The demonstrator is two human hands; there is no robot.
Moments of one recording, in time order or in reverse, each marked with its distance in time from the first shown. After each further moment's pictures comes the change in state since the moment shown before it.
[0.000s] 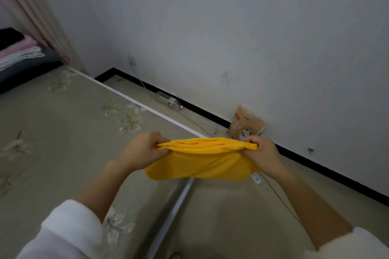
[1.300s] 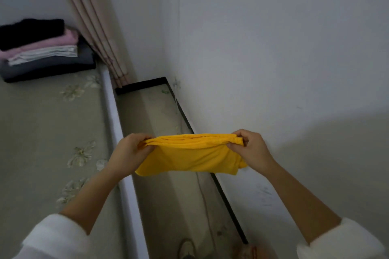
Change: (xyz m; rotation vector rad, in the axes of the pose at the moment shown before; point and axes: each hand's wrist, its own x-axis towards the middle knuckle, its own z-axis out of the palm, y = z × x) left_hand 0.542 -0.135 -0.080 -0.061 0.629 -0.608; right_hand 0.777 -0.020 -0.004 0.119 -0.575 -0.405
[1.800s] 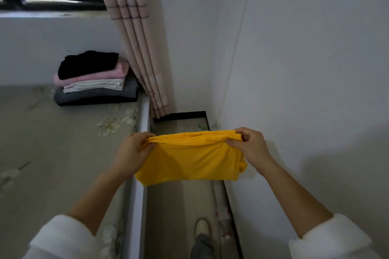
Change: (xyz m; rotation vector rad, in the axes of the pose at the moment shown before) left_hand 0.233 -0.105 -0.076 0.095 0.249 -0.252; right_hand 0.349 -0.059 0.068 0.240 -0.153 -0.081
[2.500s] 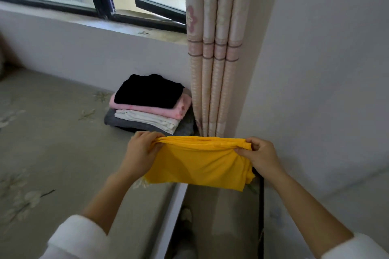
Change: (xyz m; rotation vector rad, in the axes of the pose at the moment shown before) left_hand 0.313 -0.179 -0.093 0.122 0.291 -0.264; right_hand 0.442 -0.070 0.207 -0.029 -0.388 -0.074
